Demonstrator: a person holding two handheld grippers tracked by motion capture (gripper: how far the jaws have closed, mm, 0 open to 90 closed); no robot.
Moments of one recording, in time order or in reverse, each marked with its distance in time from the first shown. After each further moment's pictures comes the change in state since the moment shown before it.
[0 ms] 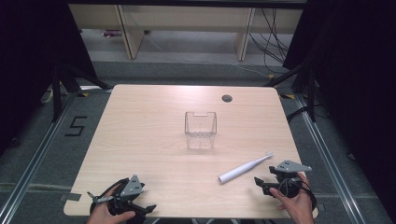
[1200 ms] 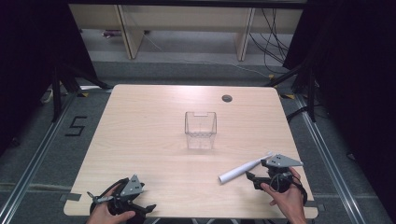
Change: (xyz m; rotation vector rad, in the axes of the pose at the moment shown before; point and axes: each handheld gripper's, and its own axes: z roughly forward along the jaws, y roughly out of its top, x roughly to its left) left arm 0.002 0.000 0.000 0.007 0.002 0.004; right arm 0.017 0.026 0.010 -0.072 0.010 -0.045
